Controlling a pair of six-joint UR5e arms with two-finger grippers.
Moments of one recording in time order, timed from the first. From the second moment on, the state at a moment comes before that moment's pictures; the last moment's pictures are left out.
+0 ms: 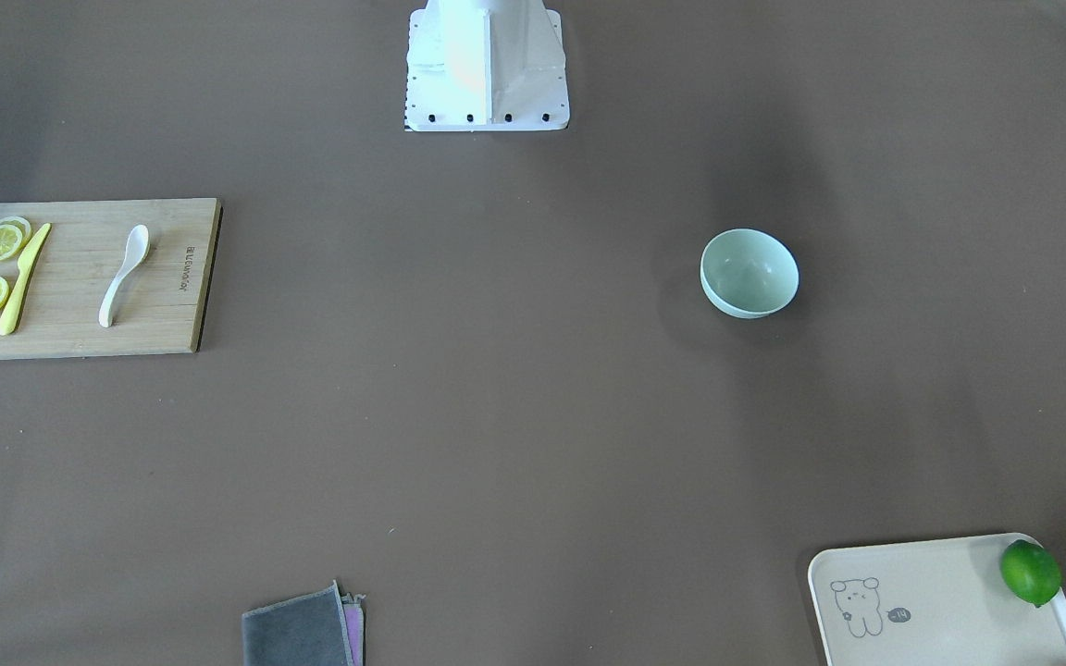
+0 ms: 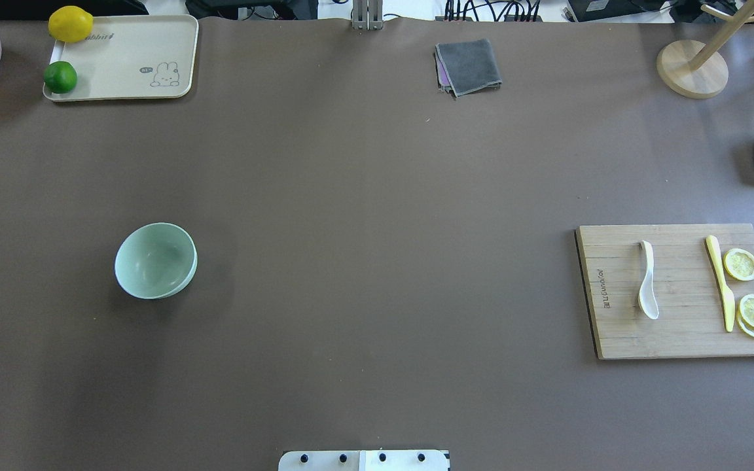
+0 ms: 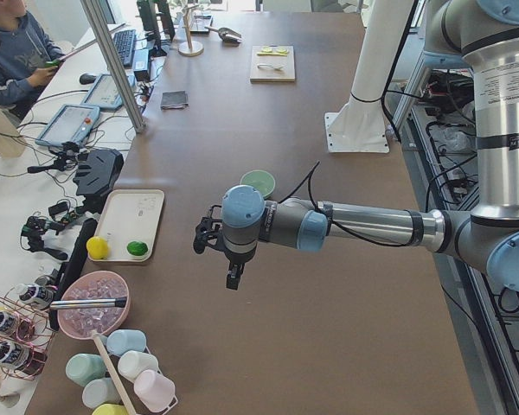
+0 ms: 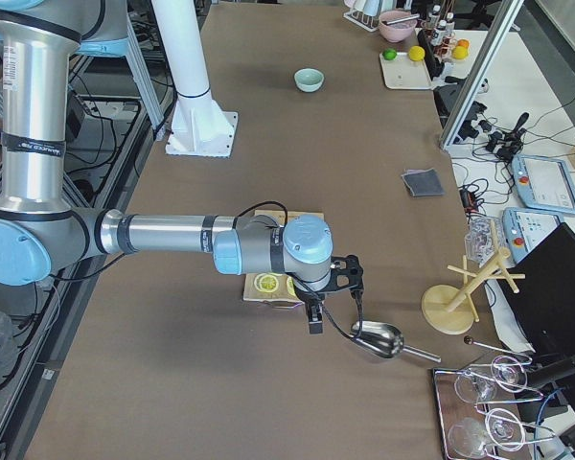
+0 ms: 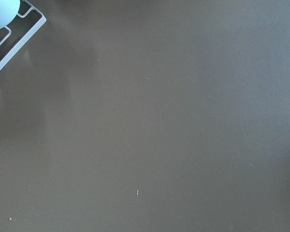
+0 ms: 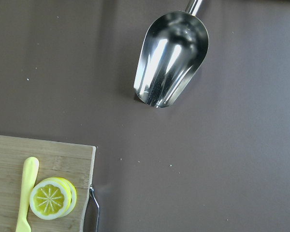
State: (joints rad) left arm -1.55 -1.41 -1.81 -1.69 -2.41 0.00; right arm 1.62 -1.70 1.73 -1.51 2.36 -0.08
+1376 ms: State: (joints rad) left arm -1.55 -1.40 -1.81 -1.69 -2.36 0.01; right arm 1.61 -1.70 1.73 -1.51 2.37 -0.07
